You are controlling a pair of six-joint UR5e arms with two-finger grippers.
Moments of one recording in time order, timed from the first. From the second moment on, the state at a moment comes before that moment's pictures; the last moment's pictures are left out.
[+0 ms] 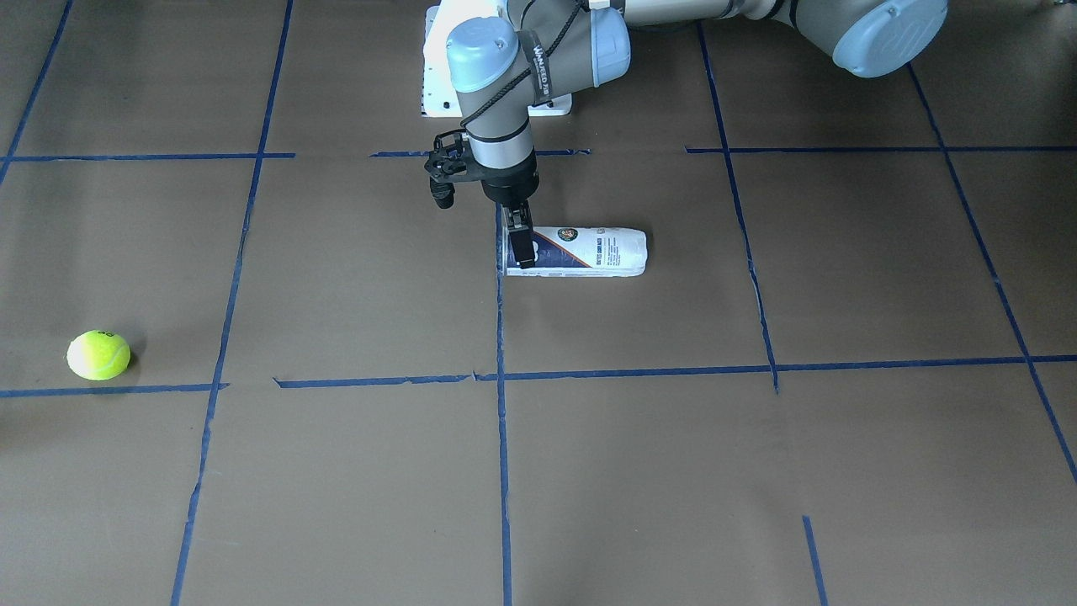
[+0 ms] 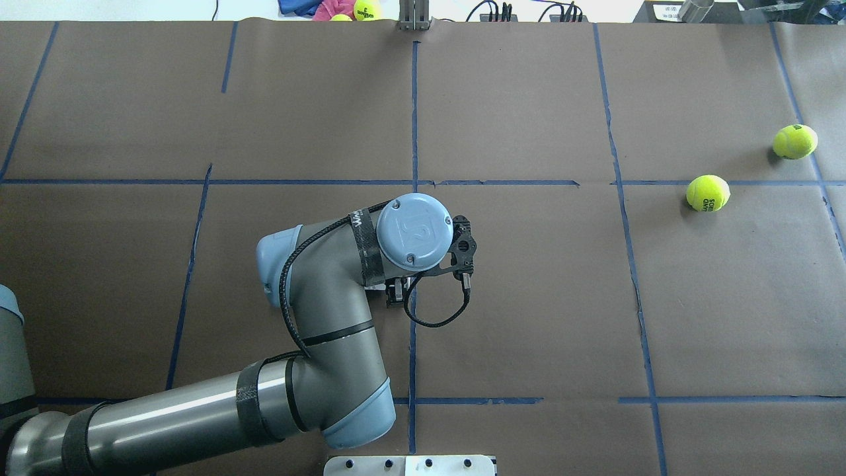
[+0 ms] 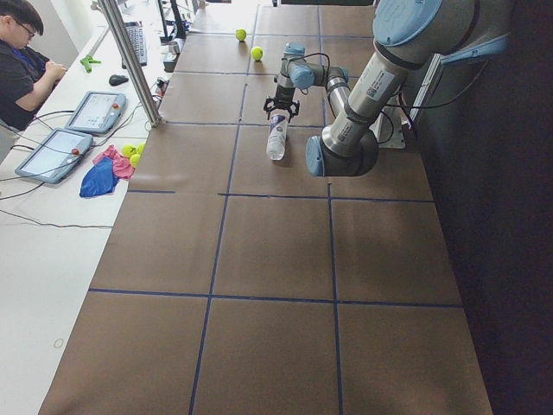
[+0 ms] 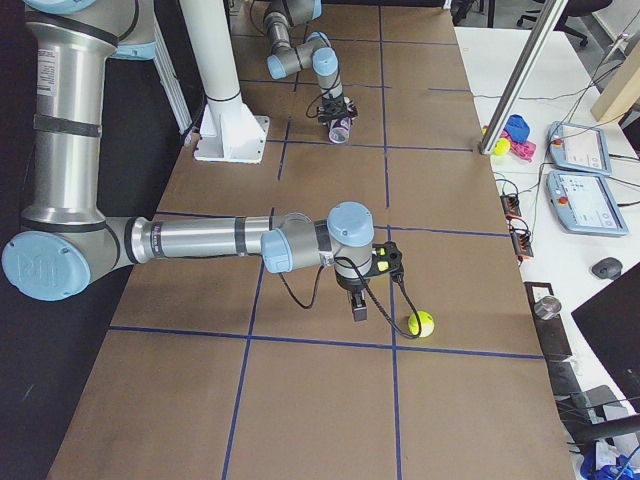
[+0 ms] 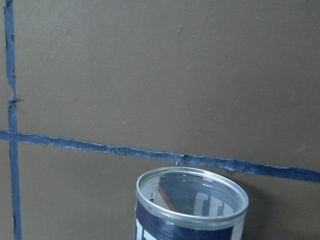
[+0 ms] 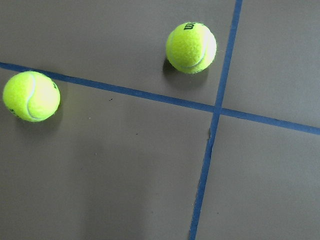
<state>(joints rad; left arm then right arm) -0.39 -2.45 -1.53 -1.41 -1.60 0.19 1.47 -1.70 1.77 -1.41 2.33 0.03</state>
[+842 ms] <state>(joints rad) -0.38 -2.46 -1.44 -1.48 -1.60 0.17 1.47 -1.70 1.77 -1.41 2.33 0.03</state>
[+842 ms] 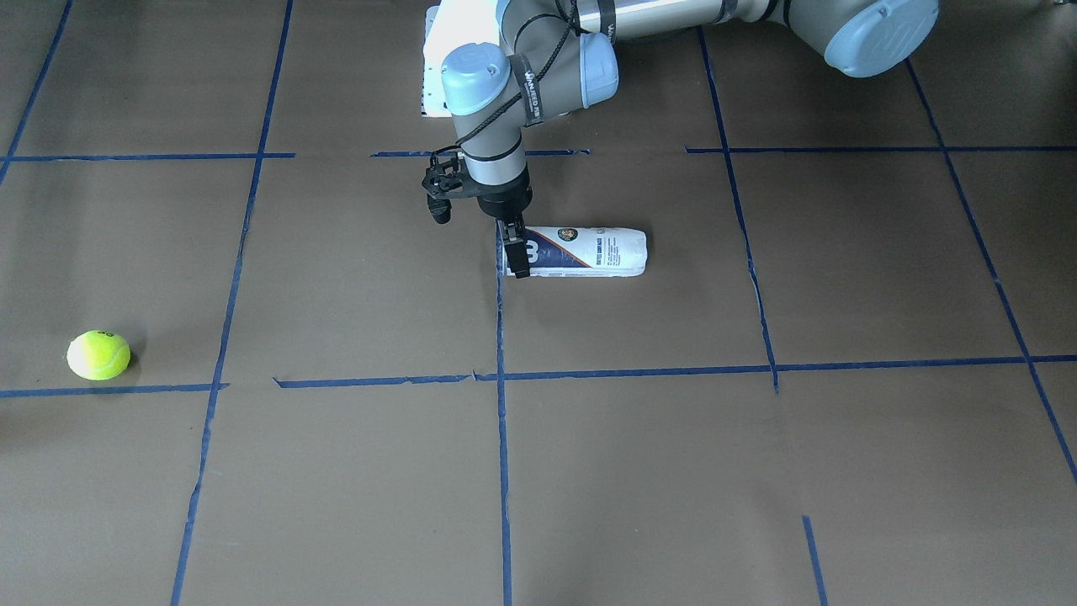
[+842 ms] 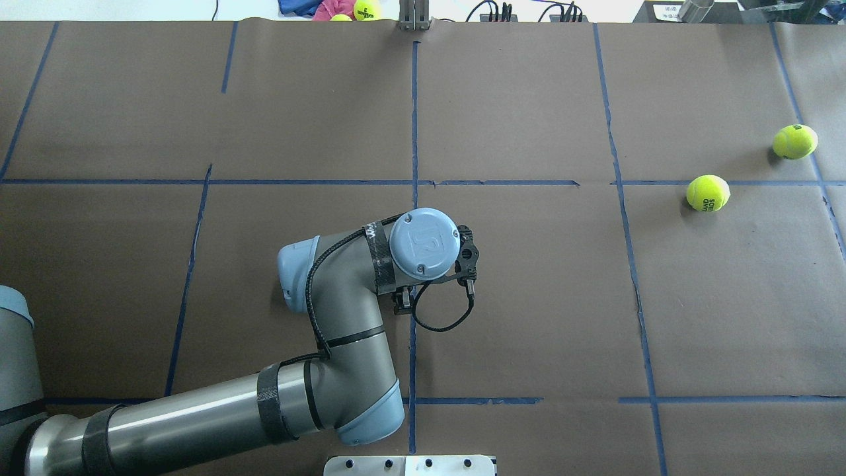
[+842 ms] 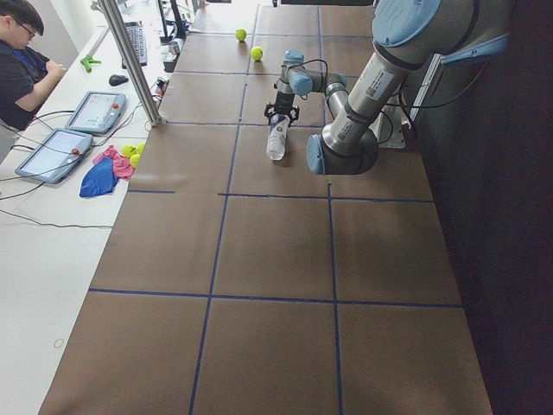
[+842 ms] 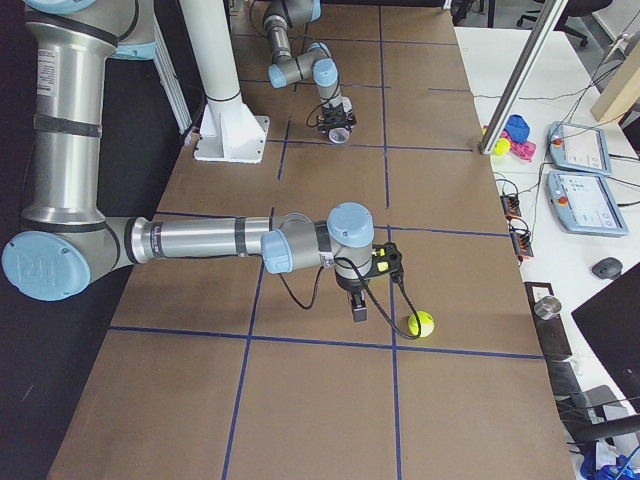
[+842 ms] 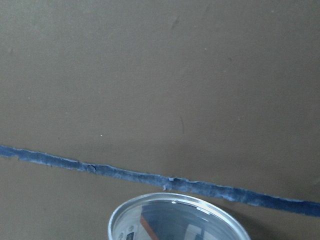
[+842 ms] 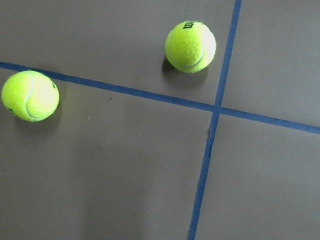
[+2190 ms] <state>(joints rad) -0.47 -2.52 -1.64 -1.54 -1.64 0.08 1.47 -1.70 1.77 -1.41 2.33 0.03</state>
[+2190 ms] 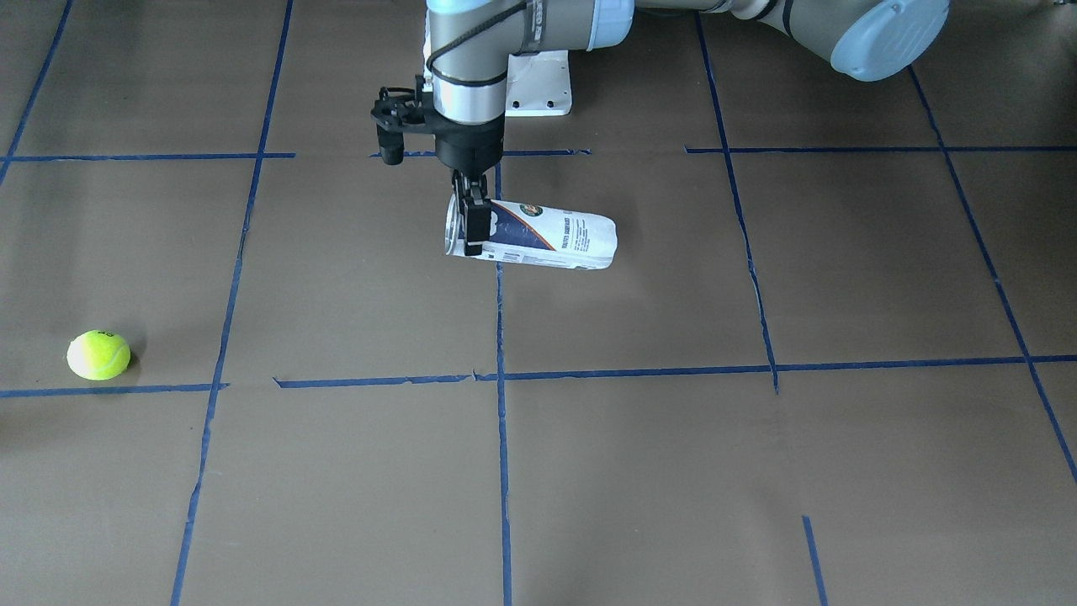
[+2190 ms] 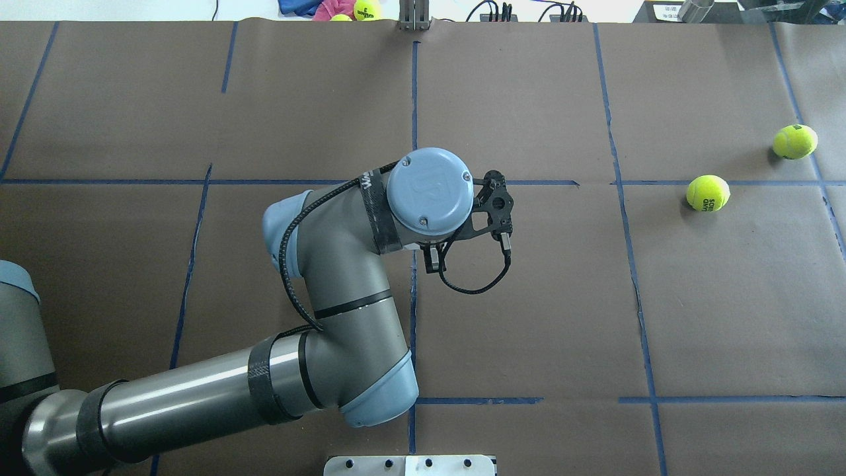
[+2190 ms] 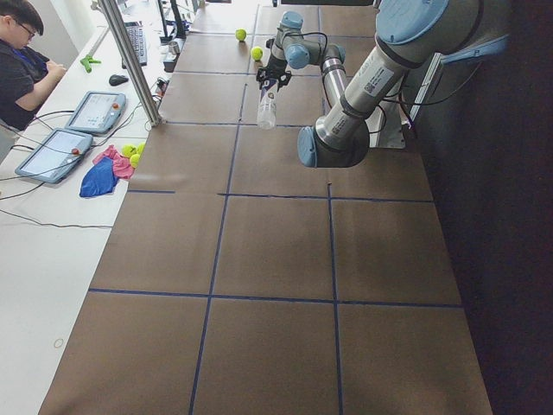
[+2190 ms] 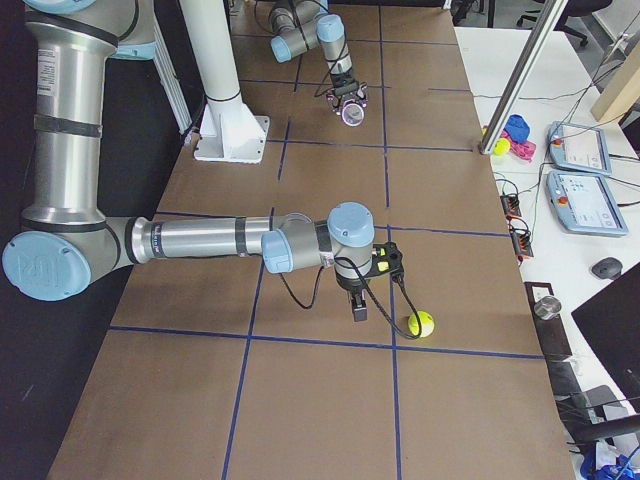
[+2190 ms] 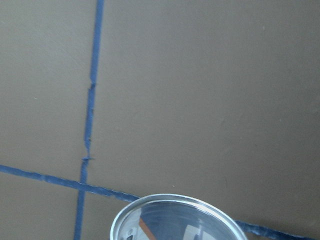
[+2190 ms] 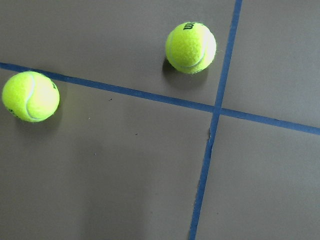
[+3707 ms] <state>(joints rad) -0.52 -2.27 -1.56 -2.93 -1.57 -0.37 1.47 -1.70 1.77 -1.40 2.33 0.03</state>
